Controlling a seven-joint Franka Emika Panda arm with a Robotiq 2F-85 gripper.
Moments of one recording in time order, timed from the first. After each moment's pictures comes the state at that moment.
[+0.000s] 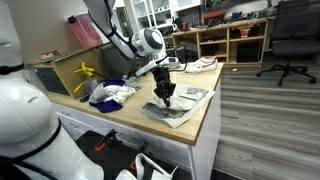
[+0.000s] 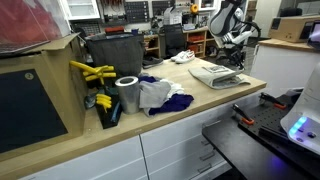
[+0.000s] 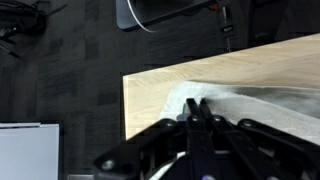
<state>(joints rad) -0.02 0.27 -0.15 -2.28 -0.39 2.02 0.30</state>
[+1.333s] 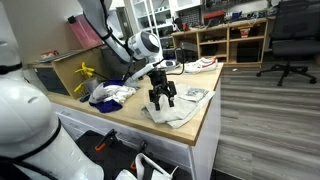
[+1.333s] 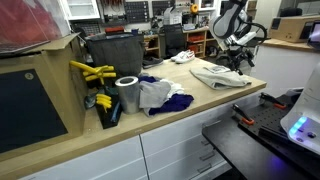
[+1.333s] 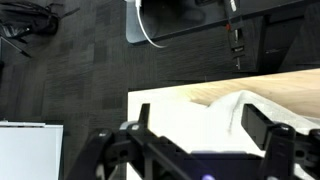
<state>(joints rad) -0.02 0.24 -0.14 -2.35 -0.44 2.02 0.30</state>
